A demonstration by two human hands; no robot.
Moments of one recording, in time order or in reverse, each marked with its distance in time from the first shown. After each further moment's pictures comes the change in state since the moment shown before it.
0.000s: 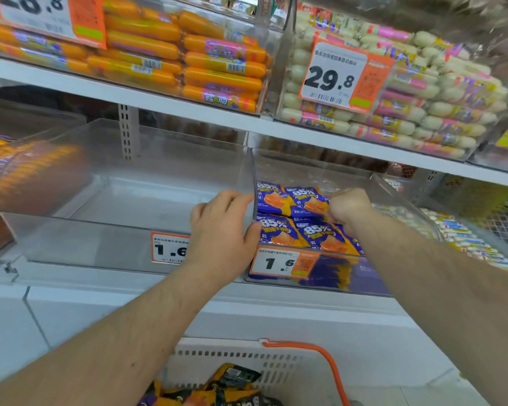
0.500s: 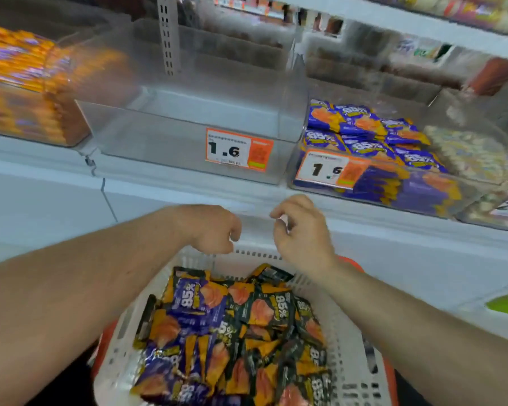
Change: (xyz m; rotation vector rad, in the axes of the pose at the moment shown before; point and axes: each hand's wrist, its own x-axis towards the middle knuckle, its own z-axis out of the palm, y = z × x) left_hand -0.095 -0.058 -0.040 0.289 -1.291 -0.062; right_hand -0.195 0.109 0.118 -0.062 -0.155 -0.899
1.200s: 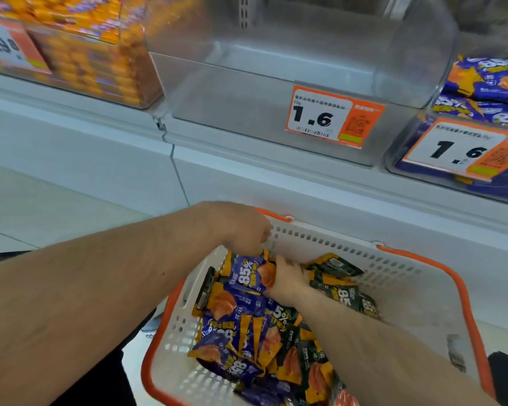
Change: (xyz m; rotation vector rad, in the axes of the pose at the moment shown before) left_hand -0.010 -0.038 0.039 0.031 -0.203 -0.122; right_hand -0.085 0.036 0.199 -0.262 -0.987 0.496
